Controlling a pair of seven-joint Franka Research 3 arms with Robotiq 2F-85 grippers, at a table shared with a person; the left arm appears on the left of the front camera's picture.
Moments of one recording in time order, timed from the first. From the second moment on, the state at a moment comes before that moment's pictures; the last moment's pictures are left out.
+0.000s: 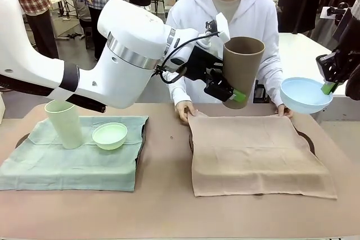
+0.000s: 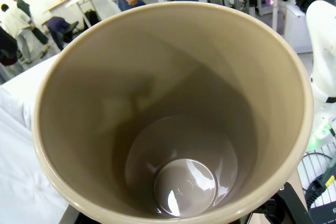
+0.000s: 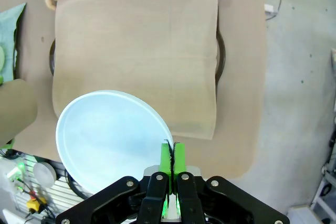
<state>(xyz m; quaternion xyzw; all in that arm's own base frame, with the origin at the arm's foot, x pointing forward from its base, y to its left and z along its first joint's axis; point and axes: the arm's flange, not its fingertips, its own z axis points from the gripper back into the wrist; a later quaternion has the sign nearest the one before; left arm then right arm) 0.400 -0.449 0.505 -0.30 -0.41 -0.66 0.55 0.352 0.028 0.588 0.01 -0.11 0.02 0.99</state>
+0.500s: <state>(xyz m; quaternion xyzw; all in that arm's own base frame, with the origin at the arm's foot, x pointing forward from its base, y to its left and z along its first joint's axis) 0.400 -0.449 0.505 -0.30 -0.41 -0.66 0.55 0.352 0.028 0.588 0.01 -0.11 0.02 0.99</state>
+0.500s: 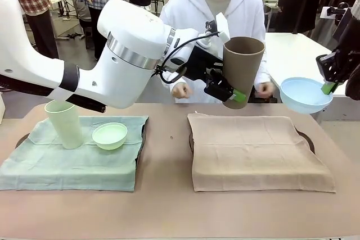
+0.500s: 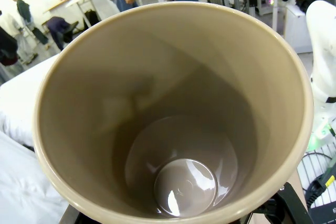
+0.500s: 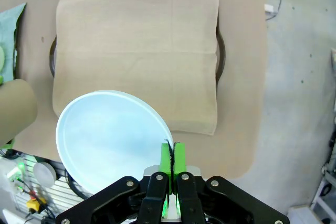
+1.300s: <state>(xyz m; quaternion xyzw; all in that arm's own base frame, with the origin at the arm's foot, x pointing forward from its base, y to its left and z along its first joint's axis) 0.444 -0.438 0.443 -0.29 -0.41 -0.67 0.54 0.402 0.026 0.525 0.02 -0.08 0.02 1.00</state>
